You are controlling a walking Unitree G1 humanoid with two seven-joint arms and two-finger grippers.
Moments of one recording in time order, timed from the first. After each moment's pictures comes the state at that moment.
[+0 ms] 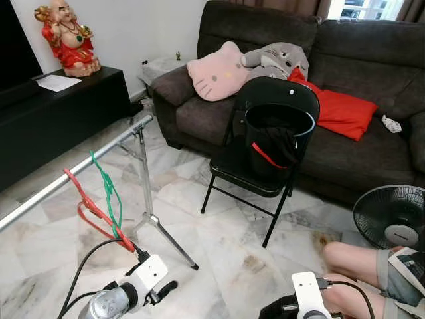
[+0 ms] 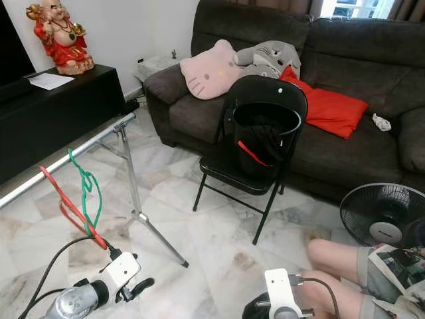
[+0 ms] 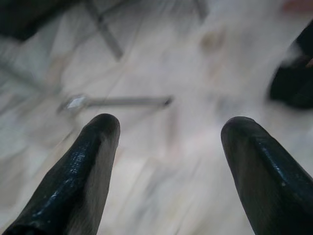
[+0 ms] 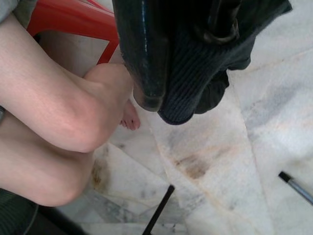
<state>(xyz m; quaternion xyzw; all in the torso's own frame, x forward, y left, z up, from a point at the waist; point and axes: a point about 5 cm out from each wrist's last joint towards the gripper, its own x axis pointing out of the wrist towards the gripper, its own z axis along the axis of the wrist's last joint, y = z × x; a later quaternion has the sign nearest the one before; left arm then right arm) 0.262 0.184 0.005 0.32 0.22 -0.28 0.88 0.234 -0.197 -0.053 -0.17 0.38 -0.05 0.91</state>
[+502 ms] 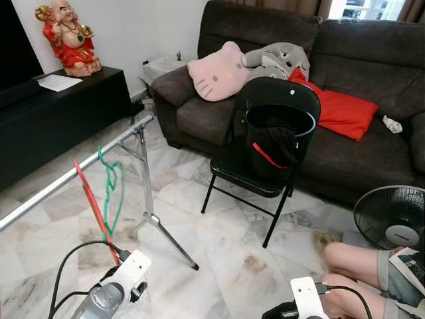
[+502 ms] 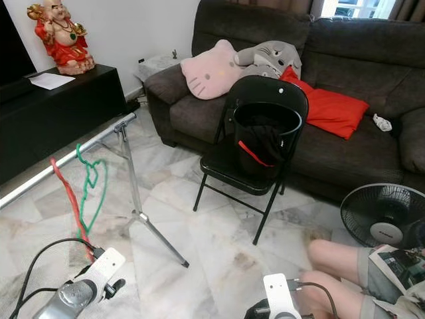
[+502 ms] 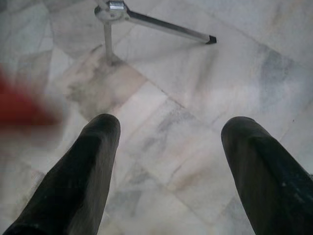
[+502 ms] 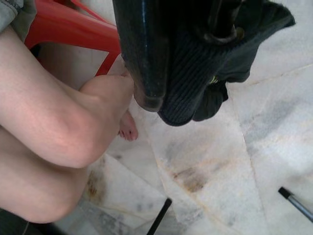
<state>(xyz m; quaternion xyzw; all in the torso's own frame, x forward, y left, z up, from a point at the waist) 0.266 0.208 -0.007 0.27 0.34 -0.12 0.89 0.225 -0.197 -0.059 -0.17 0.40 -0.04 0.90</state>
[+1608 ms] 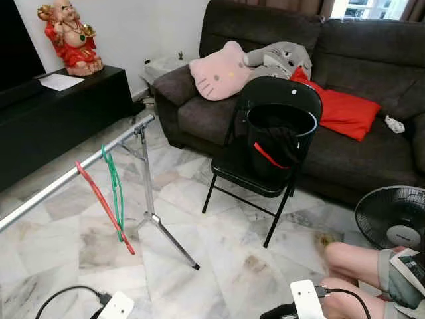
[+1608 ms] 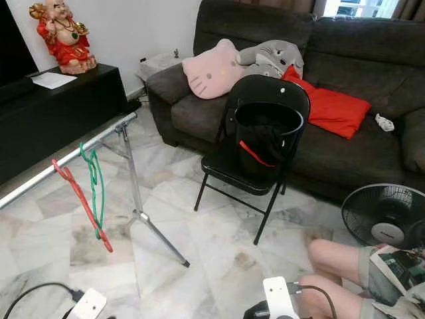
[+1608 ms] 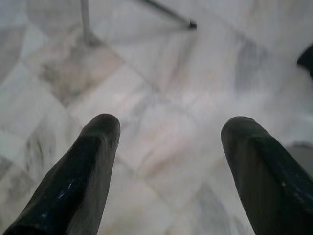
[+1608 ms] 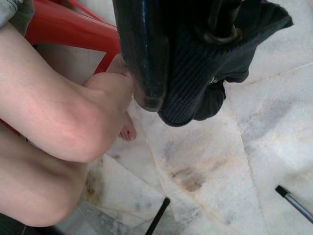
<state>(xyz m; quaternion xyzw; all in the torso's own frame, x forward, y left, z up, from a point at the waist) 0.185 0.229 -0.058 0.22 0.35 -0.12 0.90 0.222 -0.197 -0.060 -0.16 0.40 -0.04 0.90</state>
